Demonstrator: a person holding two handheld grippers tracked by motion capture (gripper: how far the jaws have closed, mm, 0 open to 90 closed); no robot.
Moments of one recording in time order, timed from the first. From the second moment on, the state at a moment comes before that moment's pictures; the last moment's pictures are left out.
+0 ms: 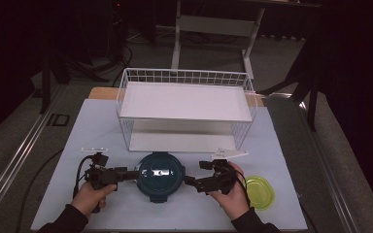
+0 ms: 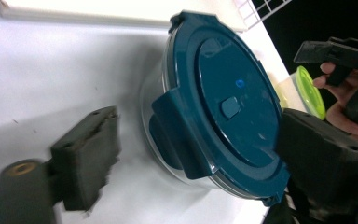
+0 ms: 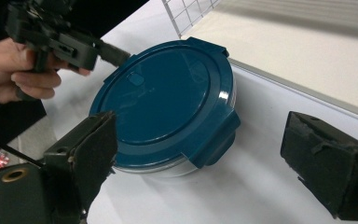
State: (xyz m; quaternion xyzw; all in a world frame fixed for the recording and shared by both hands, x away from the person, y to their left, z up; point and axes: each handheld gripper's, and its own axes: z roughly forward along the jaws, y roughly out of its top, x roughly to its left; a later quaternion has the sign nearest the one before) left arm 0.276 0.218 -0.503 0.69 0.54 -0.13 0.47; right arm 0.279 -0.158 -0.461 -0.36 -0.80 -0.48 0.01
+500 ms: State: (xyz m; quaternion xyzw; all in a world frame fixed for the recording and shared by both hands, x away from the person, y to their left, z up) left arm 0.286 0.215 -0.514 0.68 0.56 -0.19 0.44; right arm 0.285 -0.157 -0.469 -0.38 -0.80 -0.46 0.04
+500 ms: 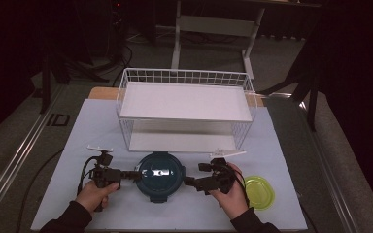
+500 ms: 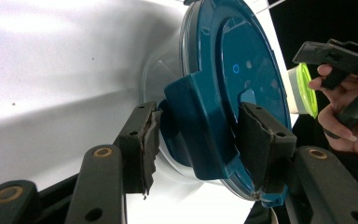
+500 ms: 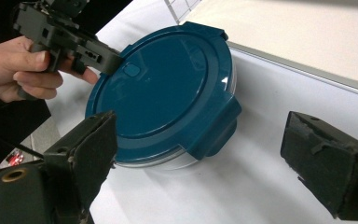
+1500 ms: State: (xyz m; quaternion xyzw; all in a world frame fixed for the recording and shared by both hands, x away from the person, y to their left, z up) left arm 0.282 0.214 -0.515 0.67 0.54 -0.21 0.46; right arm 0.295 -0.153 -0.492 -0.44 -0.77 -0.44 0.13
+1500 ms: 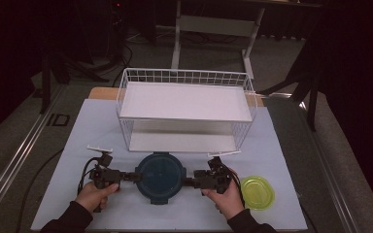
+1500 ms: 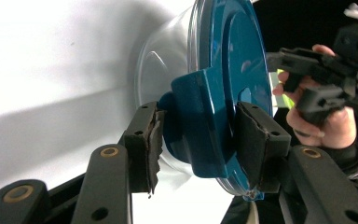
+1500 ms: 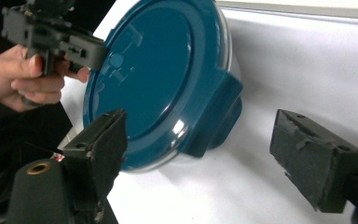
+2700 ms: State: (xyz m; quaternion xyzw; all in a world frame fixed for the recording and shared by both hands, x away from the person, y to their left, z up) left arm 0.265 0.214 -0.511 0.67 0.53 -0.20 0.47; right arm 0.298 -0.153 -0.509 -0.46 -0.73 -0.46 0.23
